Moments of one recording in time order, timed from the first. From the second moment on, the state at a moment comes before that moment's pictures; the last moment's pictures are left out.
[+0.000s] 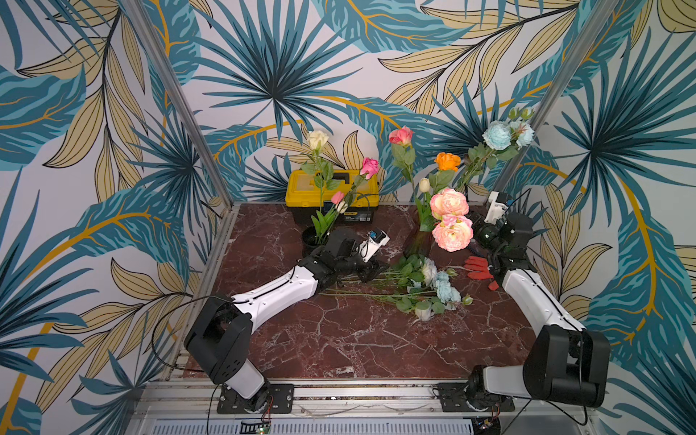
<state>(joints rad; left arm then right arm) -0.67 1.58 1.14 -0.03 0.41 0.07 -0.18 1.39 0.96 0.31 -0.53 0.61</state>
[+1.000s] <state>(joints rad) -0.65 1.58 1.13 -0.03 0.40 0.04 -0.18 1.63 1.16 0.39 -0.62 0.64</state>
